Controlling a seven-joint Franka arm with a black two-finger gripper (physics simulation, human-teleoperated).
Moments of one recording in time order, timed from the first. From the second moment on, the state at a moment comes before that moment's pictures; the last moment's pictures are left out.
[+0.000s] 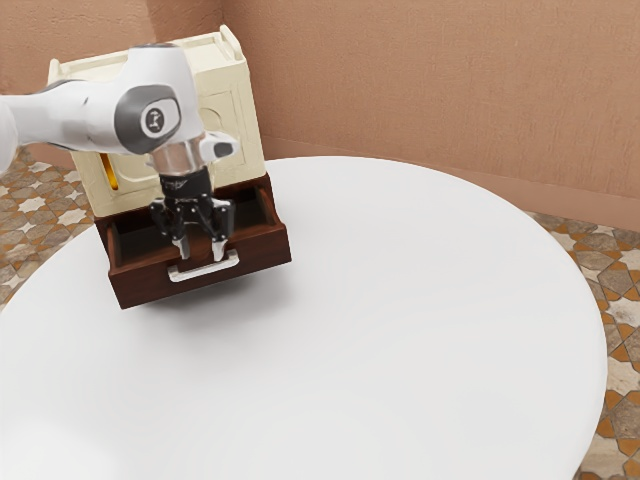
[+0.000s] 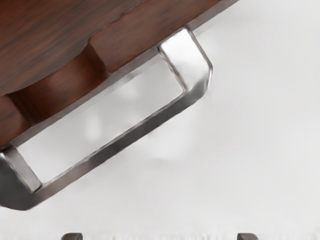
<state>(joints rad) 0.01 0.03 0.00 -1.93 -0.06 1.85 -0.22</state>
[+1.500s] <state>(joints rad) 0.04 0.25 0.10 -1.82 -0.03 2.11 -0.75</state>
